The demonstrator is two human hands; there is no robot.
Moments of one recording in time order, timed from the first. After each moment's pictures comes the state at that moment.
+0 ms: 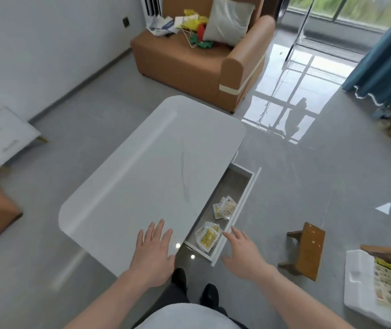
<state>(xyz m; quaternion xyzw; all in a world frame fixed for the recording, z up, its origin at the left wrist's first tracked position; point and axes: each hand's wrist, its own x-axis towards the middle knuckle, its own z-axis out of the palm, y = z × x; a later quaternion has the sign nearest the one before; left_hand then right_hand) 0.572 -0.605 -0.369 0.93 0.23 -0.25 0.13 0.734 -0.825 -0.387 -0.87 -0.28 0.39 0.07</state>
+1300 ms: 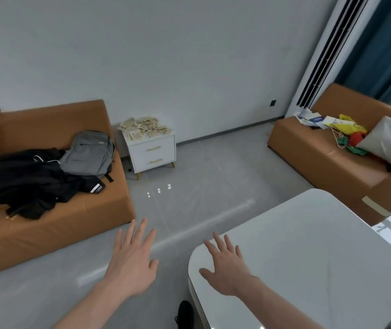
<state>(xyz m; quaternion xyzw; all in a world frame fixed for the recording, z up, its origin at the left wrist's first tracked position) 0.173 -0.089 -0.276 0.85 0.50 -0.09 0.10 0.419 -0.193 -0.301 -0.76 -0.60 0.26 -0.05</state>
